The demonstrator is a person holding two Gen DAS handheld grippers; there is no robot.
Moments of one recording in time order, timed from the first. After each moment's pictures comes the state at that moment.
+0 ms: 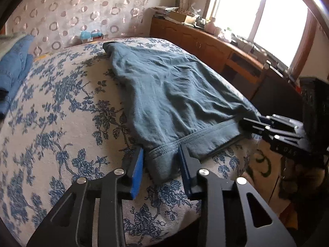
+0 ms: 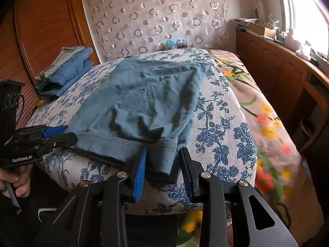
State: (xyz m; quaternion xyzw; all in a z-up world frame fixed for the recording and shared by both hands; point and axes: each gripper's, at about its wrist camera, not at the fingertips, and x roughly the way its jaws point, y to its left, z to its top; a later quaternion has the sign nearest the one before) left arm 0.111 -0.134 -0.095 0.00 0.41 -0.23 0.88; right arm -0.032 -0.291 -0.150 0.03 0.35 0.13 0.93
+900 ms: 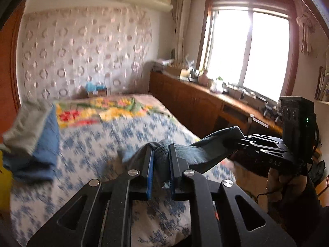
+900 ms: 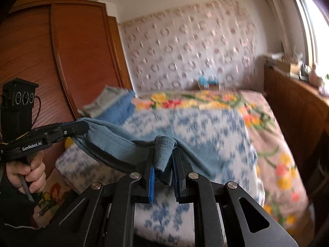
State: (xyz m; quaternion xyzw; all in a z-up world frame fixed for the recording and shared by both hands) left arm 0.075 -0.074 0.073 -0.02 0.23 -0.23 0.95; right arm -0.043 -0.266 -0.011 0.02 0.20 0.23 0.95
